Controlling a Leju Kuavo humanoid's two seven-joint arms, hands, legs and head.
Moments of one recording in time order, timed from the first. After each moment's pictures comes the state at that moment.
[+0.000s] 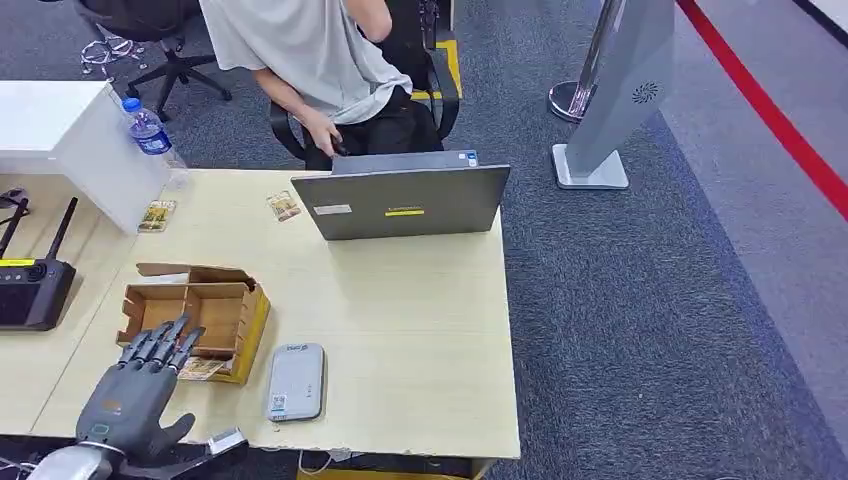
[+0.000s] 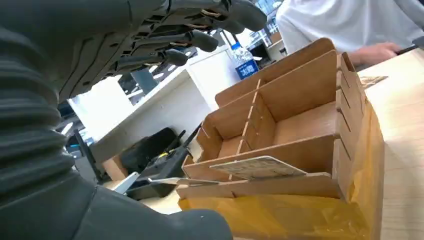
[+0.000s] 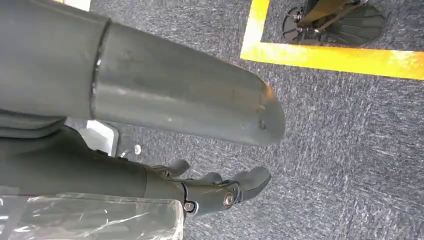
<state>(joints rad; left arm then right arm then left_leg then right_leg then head) 0.33 0.37 -0.11 -1.98 -1.27 -0.12 0.06 0.03 0.31 -1.20 -0.86 1.50 0.25 -0.16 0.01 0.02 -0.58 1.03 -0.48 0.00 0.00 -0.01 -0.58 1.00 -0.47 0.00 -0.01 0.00</state>
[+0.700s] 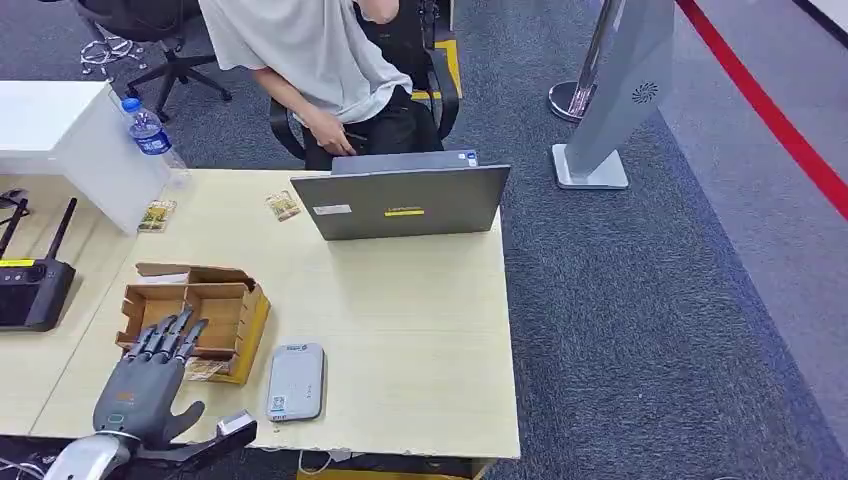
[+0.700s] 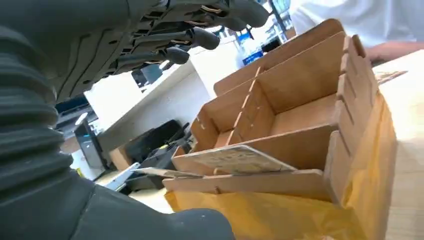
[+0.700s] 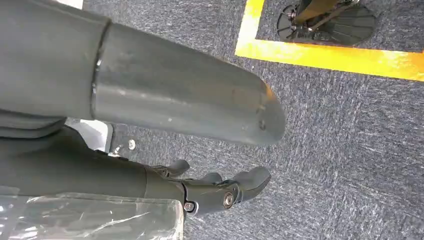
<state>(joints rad) 0.26 0.27 -0.07 -1.82 -1.34 -0.01 -0.05 0.03 0.31 -1.18 -0.86 1.51 0.24 -0.17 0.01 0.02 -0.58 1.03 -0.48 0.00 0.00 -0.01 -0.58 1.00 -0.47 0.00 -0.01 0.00</state>
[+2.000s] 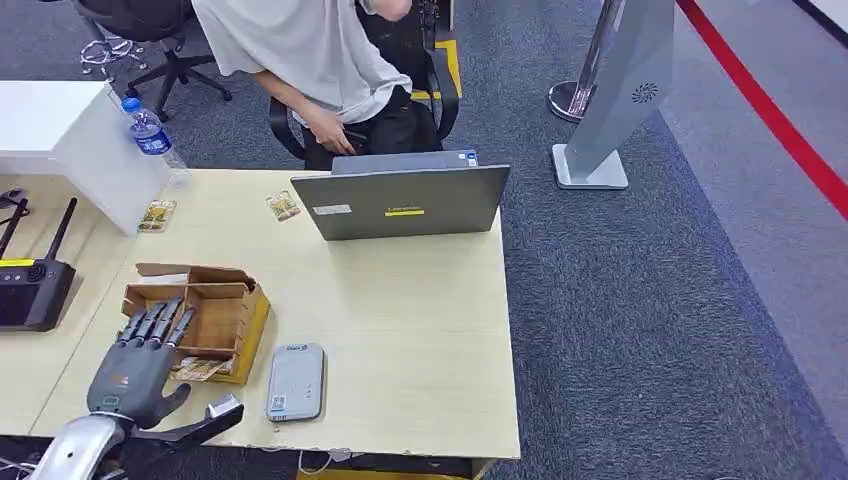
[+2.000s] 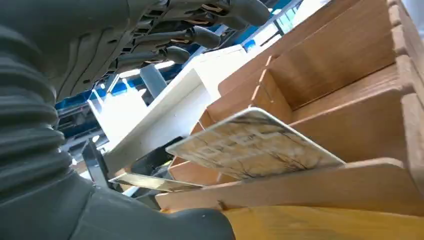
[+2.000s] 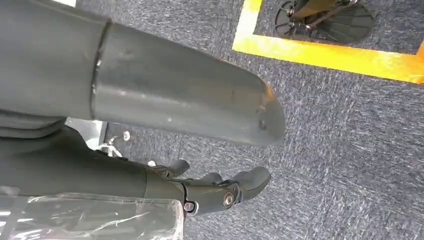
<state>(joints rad) 0.15 0.26 0.02 -1.62 -1.40 0.12 -0.16 0.03 0.31 -1.18 -0.86 1.56 0.23 -0.21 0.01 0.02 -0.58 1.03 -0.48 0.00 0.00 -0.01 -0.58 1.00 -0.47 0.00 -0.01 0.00</state>
